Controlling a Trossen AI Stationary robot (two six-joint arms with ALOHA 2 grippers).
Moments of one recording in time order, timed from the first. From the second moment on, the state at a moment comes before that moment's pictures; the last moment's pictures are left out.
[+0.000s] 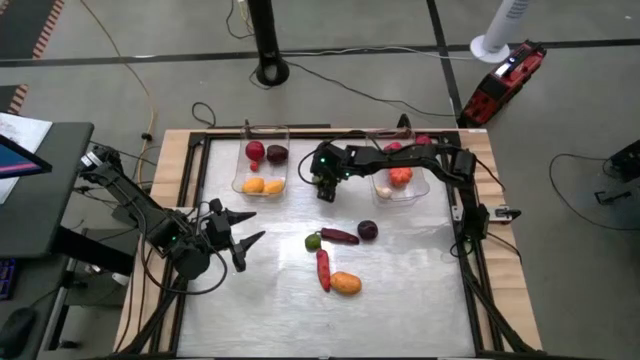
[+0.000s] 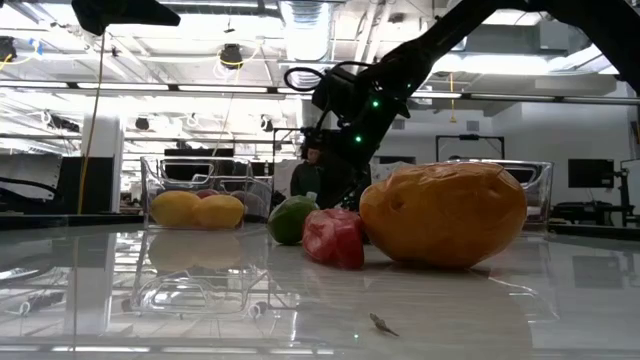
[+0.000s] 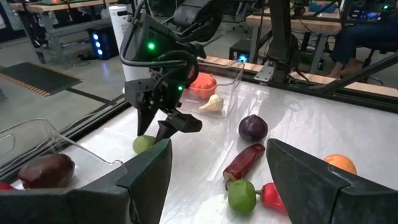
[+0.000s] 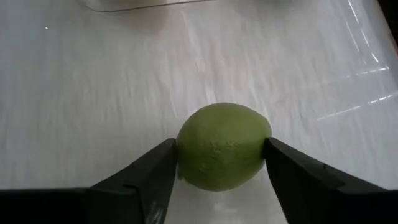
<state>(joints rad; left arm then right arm) -0.71 1.00 0.71 -0.30 -1.14 -0.58 -0.34 2.05 1.42 -0.32 0.02 -0.14</state>
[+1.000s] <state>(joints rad) -0.71 1.00 0.71 -0.30 -1.13 -0.57 -0.31 2.03 1.49 -0.35 0.06 -0.18</state>
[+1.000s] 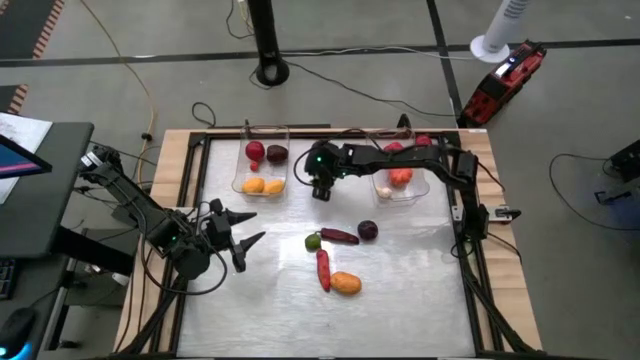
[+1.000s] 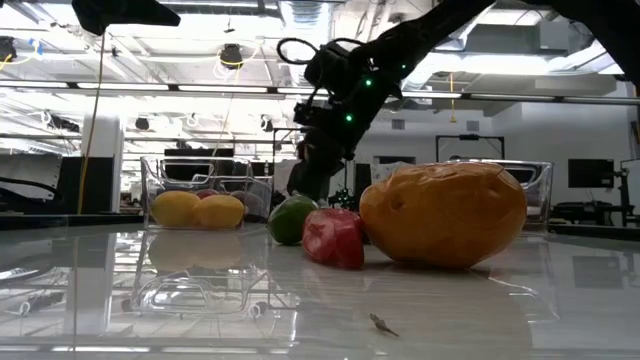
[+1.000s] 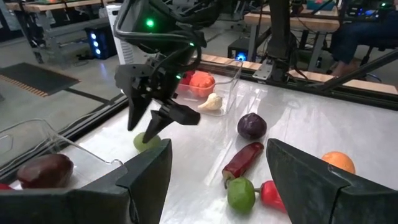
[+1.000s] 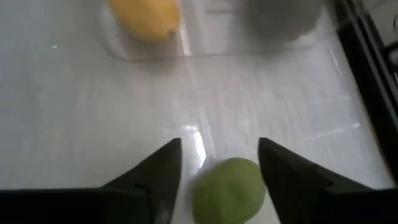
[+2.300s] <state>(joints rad) -0.71 1.00 0.71 -0.31 -1.10 -0.58 -0.36 2.07 1.40 -0.33 0.04 -0.09</state>
